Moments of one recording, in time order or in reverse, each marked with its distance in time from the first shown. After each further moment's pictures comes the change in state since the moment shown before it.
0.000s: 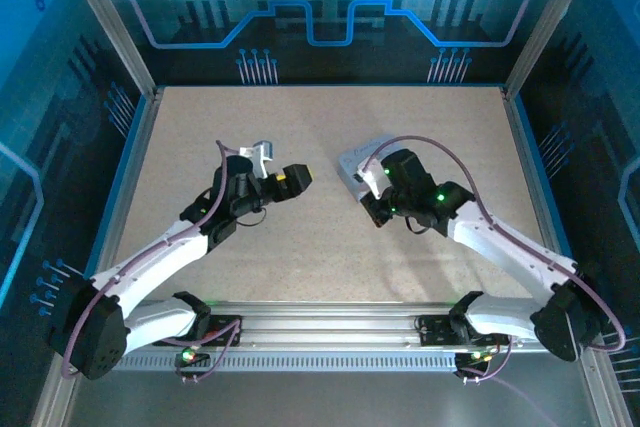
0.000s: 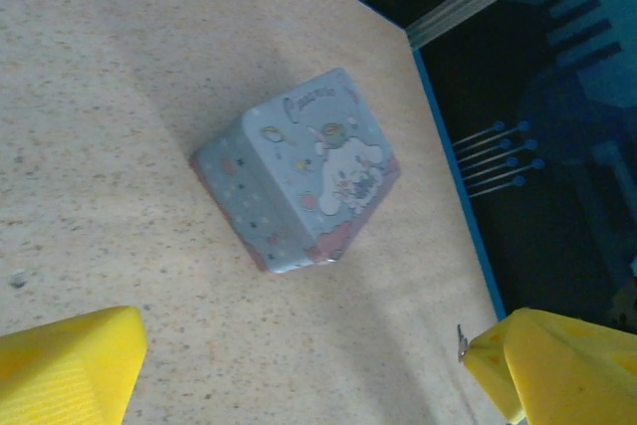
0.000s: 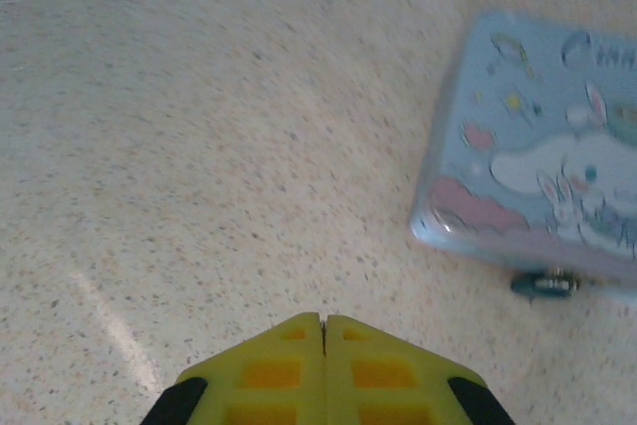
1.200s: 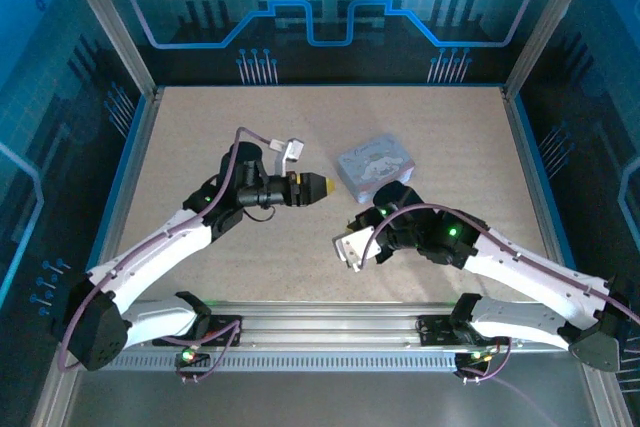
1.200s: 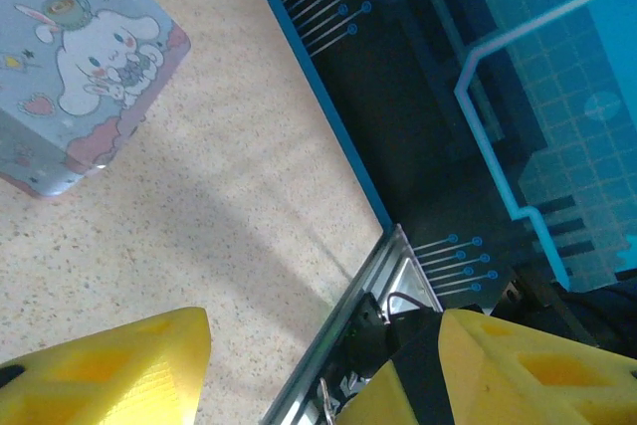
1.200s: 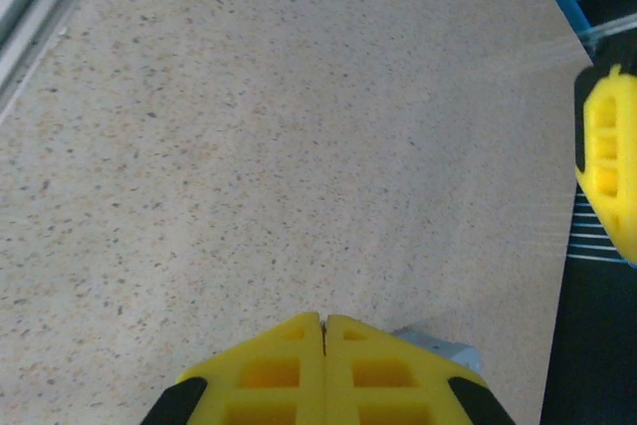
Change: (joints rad) left arm -0.071 0.053 0.149 -0.072 0.388 0.058; right arm 0.283 -0.164 -0.027 -0.100 -0.015 -0.993
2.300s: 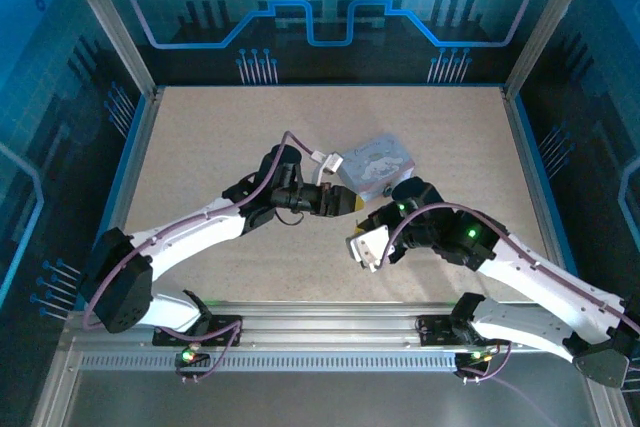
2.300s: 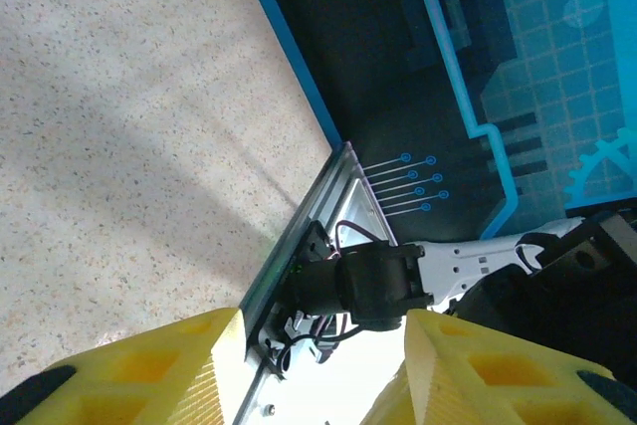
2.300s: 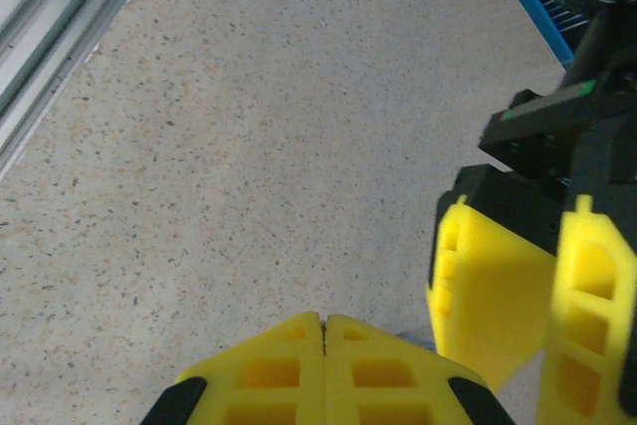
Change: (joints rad) left arm -0.133 0.220 0.068 0.114 0.125 -0.077; right arm -0.085 -0.087 -0.006 -0.040 -0.110 -0.047
